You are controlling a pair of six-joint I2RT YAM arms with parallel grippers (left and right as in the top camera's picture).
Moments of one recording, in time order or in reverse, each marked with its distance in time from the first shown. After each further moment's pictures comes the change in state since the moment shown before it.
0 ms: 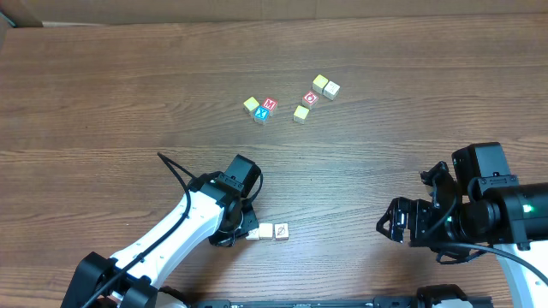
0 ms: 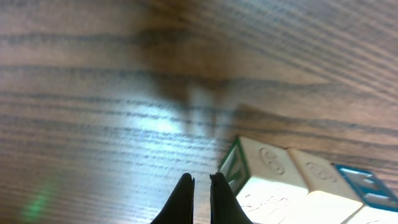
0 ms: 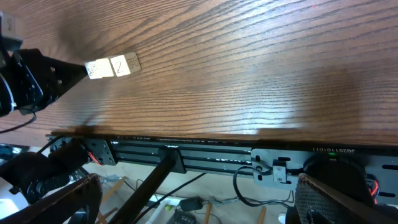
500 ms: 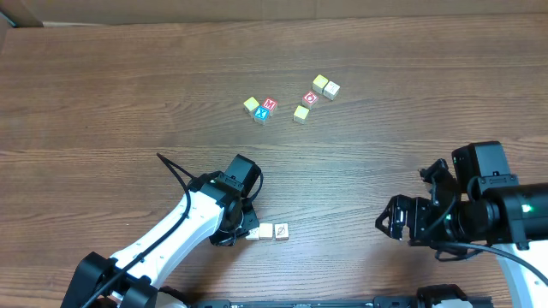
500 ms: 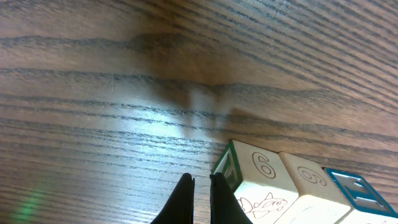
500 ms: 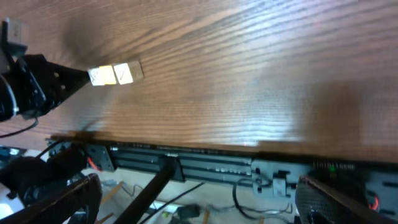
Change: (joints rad) left arm 0.002 0.000 0.000 0.018 0.002 -0.016; right arm 0.000 -0.001 -0.019 0.051 -0.002 -0.014
